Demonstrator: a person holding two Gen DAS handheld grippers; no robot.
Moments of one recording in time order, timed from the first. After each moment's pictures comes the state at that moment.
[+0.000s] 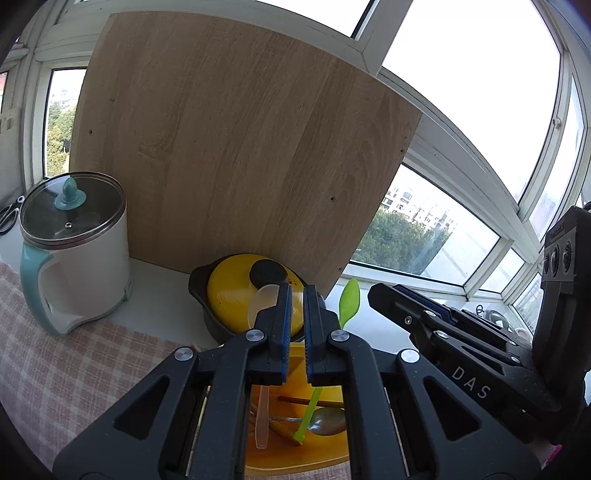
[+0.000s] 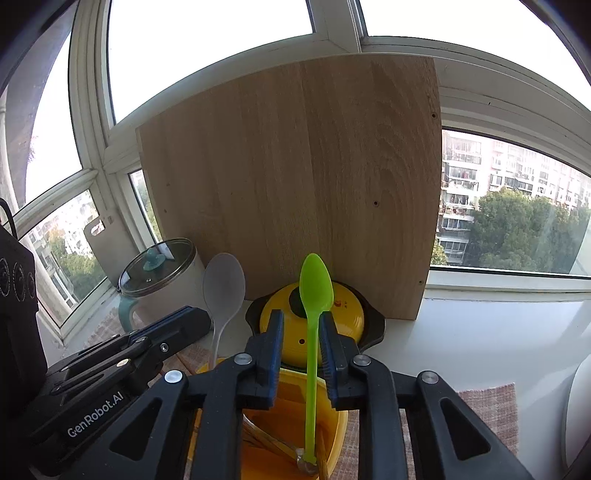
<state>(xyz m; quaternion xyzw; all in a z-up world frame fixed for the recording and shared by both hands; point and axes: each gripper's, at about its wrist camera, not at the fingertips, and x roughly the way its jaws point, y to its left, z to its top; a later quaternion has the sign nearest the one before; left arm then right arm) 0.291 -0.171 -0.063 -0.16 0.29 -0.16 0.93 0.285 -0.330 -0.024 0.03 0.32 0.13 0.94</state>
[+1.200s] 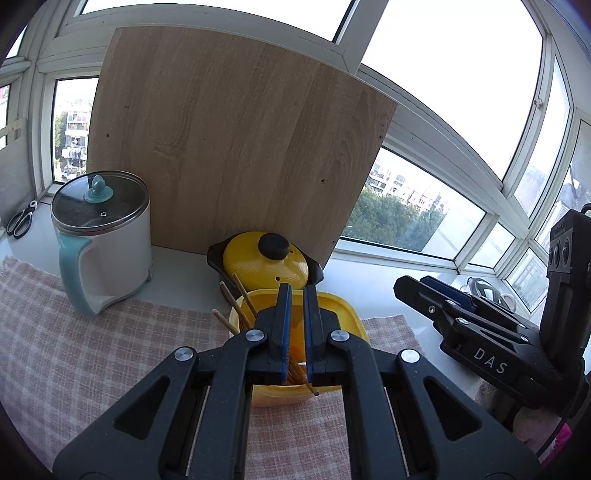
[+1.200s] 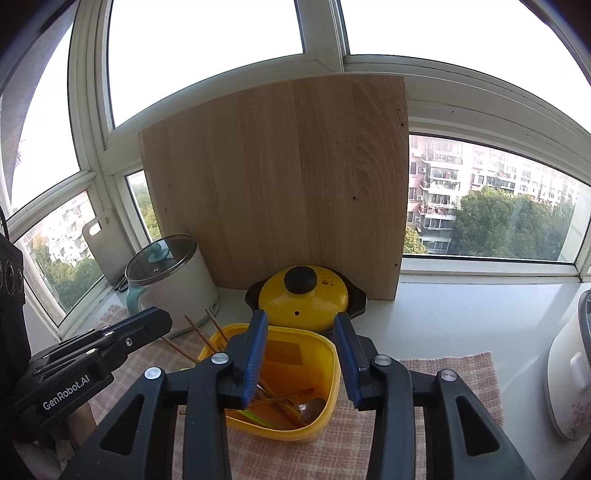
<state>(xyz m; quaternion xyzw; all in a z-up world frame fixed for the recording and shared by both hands) 0.229 -0.142 -0.045 -0.12 0.31 -0.18 0.93 0.218 -0.330 -0.010 0.03 0.32 0.09 0.94</state>
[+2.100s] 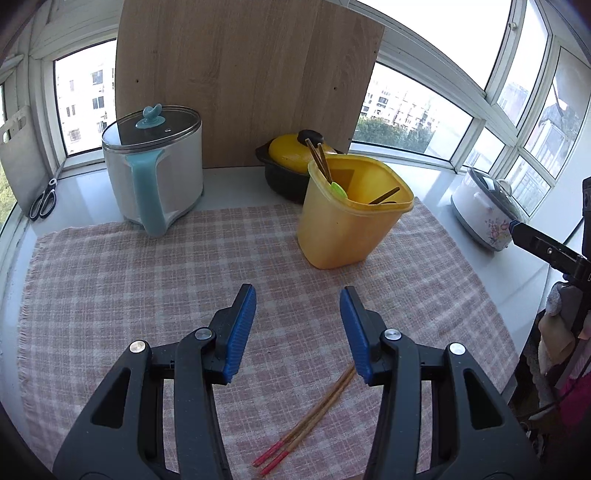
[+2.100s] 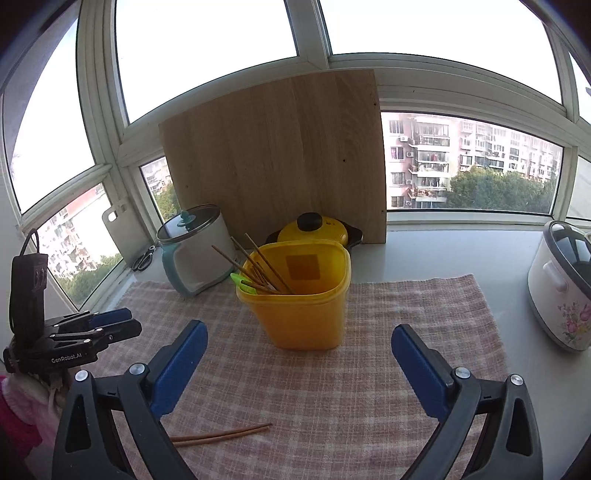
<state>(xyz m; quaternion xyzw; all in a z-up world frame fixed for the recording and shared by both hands) 0.153 -0.035 -0.090 -0.01 0.43 -0.23 0.87 0.085 -0.320 -0.021 0.08 0.35 0.07 0.93</state>
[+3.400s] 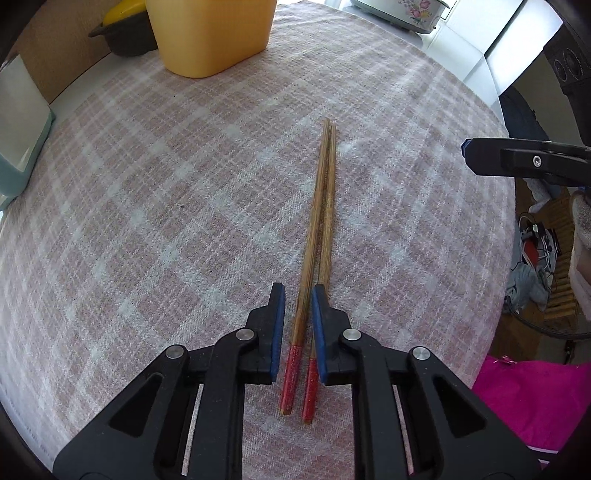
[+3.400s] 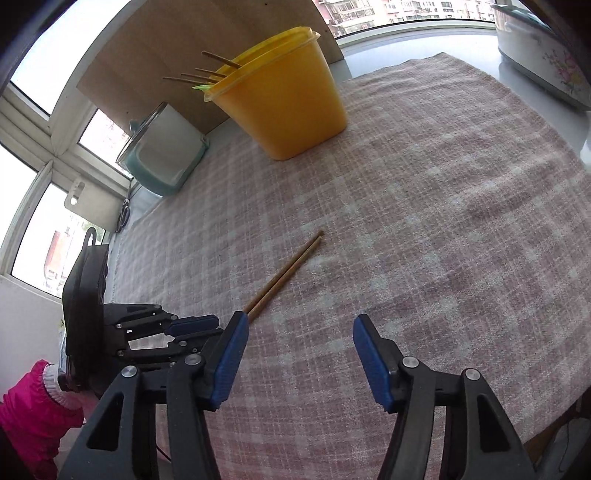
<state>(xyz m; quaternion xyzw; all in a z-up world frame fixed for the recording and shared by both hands) 0.114 -0.080 -0.222 0.25 0.55 -0.42 0.68 0.017 -0.255 -0.159 0.27 0.52 0.00 0.81</state>
